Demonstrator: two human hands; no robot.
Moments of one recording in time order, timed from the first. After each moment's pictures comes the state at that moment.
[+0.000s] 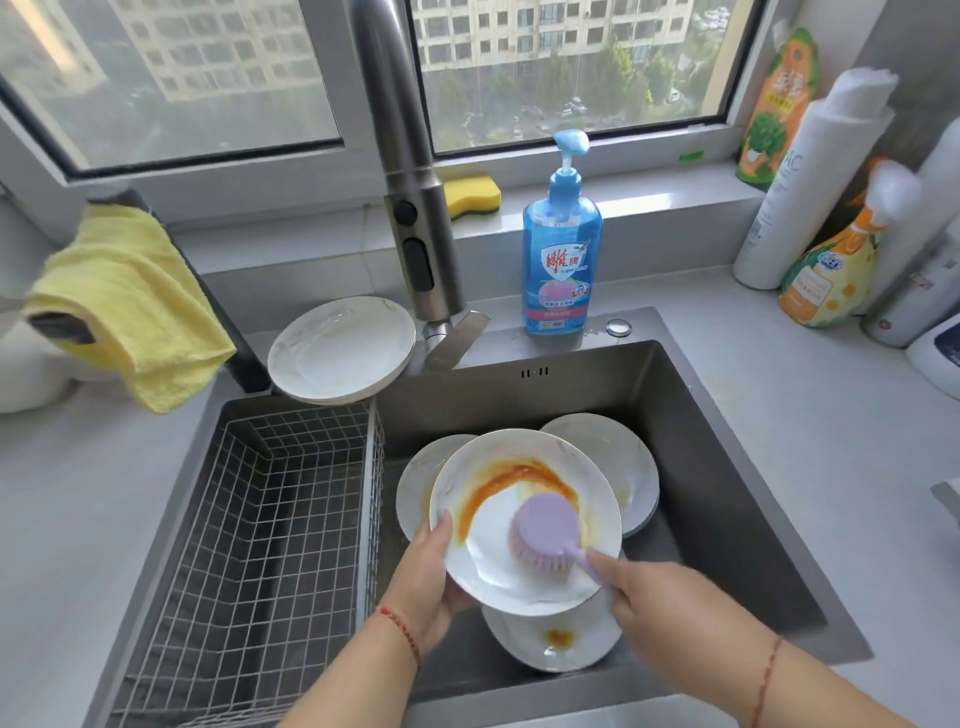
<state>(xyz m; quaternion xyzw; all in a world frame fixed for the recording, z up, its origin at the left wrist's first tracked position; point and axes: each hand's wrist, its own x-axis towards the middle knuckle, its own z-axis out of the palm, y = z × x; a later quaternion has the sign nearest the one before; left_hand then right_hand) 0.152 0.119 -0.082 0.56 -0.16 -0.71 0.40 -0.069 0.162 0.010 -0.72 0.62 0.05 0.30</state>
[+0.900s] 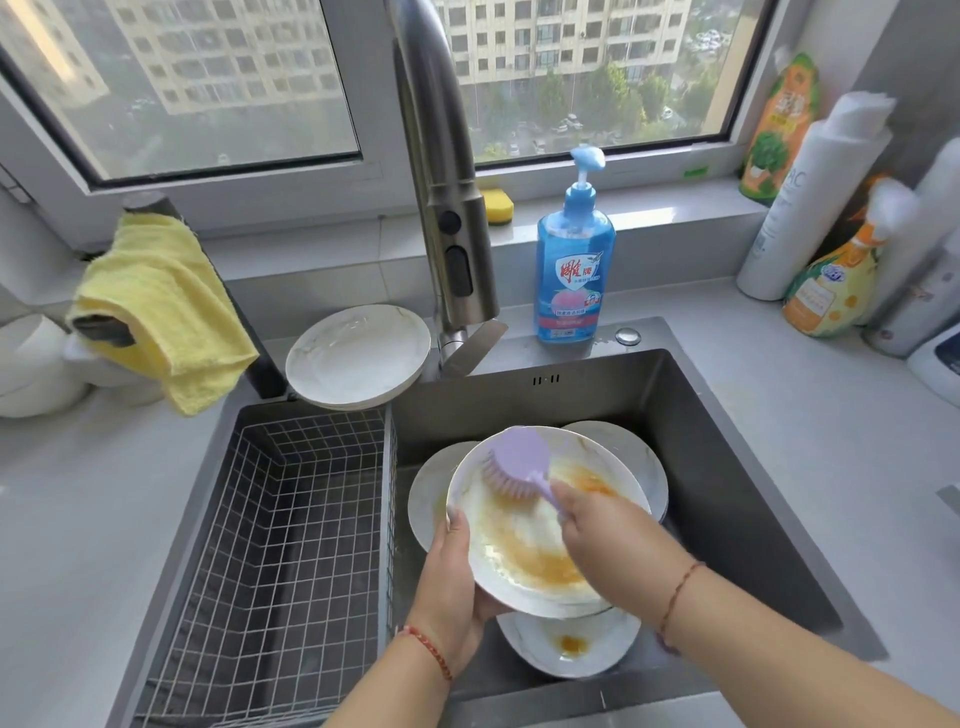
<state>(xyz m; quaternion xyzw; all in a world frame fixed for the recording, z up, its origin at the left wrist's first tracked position) 0.143 0.135 -0.053 0.49 -0.19 -0.72 0.45 -0.016 0.115 0.012 -0.69 0.66 -0.02 0.30</state>
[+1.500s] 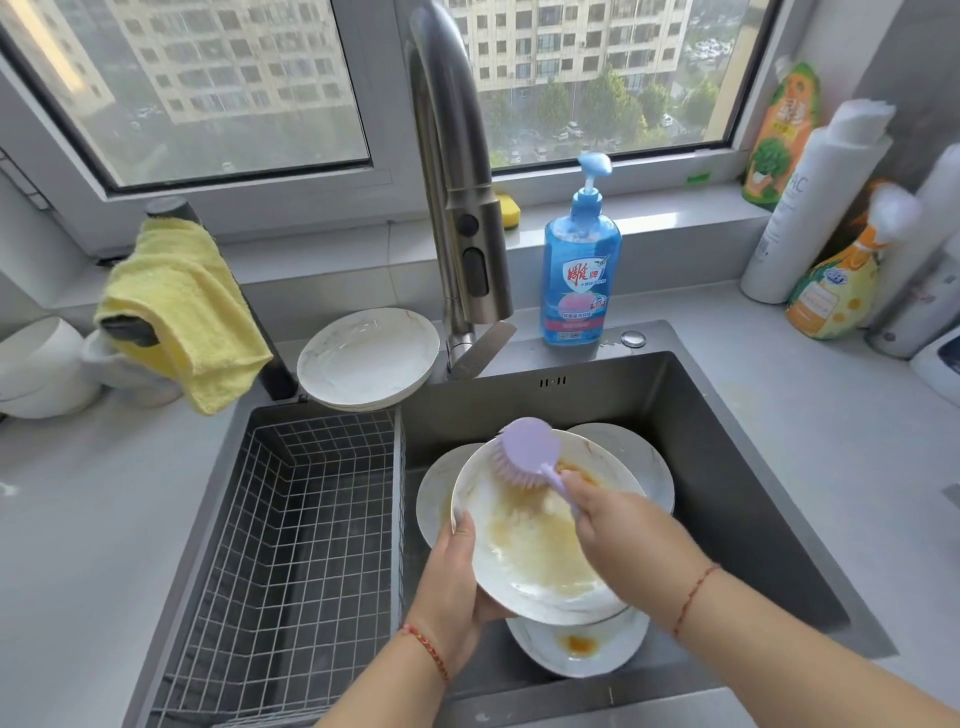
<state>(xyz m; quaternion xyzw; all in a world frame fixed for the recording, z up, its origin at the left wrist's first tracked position) 0.156 0.138 -0.051 0.48 -0.23 -0.73 0.43 -0.018 0.124 0.017 -0.72 0.66 -0.03 0.22</state>
